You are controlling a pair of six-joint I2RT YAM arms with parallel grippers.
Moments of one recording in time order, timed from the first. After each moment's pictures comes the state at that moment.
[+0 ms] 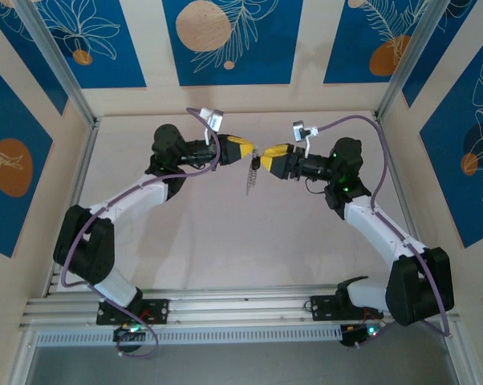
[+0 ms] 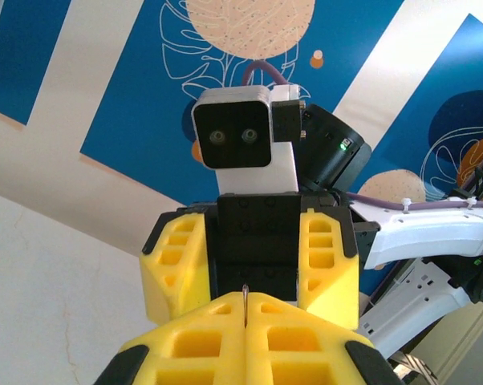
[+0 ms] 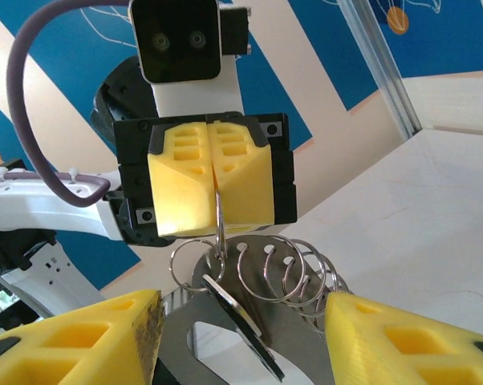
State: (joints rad) left arm -0.50 1.60 1.14 0.75 1.05 -0.76; right arm 0.28 1.25 0.85 0.50 -1.04 0.66
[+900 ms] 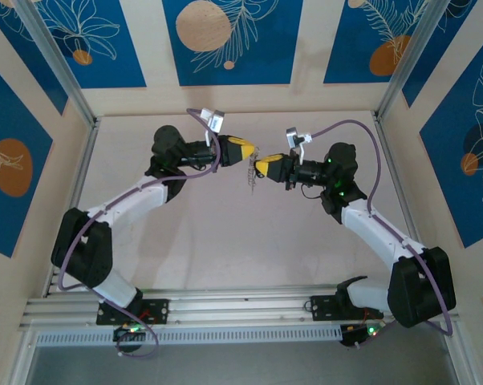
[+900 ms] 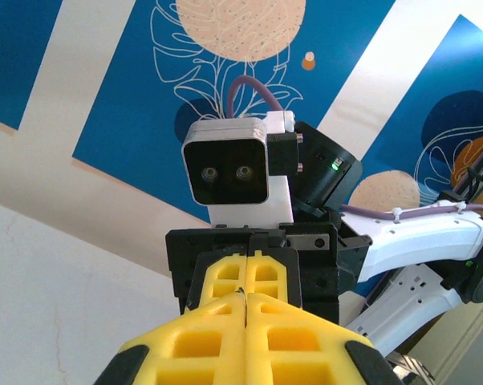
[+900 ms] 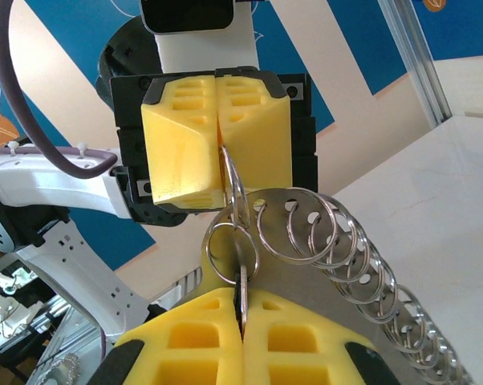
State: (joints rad) left arm -0.51 1.57 1.13 0.74 1.03 -0.76; right arm 0.33 1.24 0.81 0.53 -1.05 0.64
